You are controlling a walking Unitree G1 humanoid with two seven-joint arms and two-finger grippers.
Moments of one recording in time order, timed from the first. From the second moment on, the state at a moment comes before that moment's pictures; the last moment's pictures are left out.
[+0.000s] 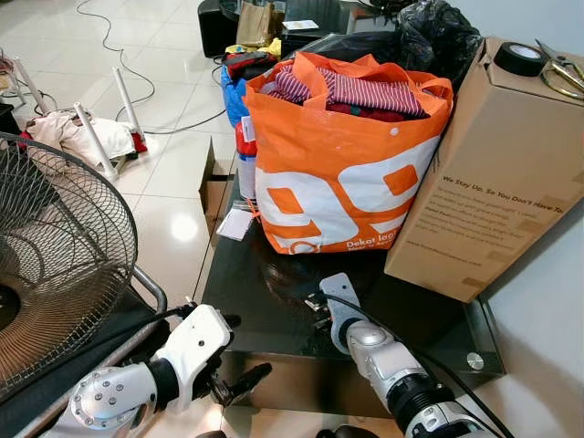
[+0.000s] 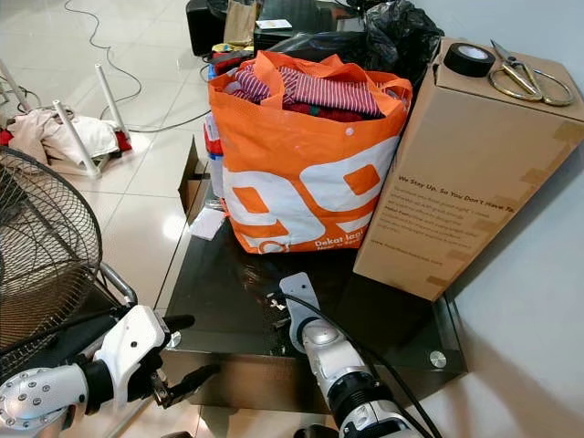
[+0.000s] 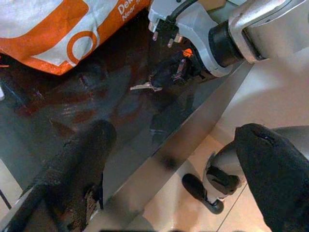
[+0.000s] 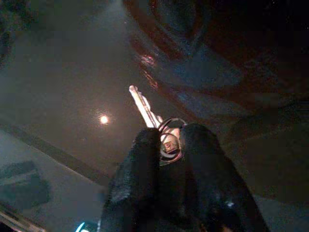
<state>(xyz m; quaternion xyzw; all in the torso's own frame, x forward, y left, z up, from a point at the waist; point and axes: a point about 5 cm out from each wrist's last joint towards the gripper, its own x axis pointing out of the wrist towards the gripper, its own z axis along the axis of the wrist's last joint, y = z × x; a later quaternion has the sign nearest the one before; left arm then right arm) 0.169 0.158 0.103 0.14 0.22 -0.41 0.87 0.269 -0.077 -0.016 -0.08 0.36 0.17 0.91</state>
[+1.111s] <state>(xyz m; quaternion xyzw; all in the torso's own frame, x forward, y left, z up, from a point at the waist) 0.171 0.158 0.103 0.14 0.22 -0.41 0.87 0.272 -0.086 -0.016 -0.09 0.35 0.13 0.92</state>
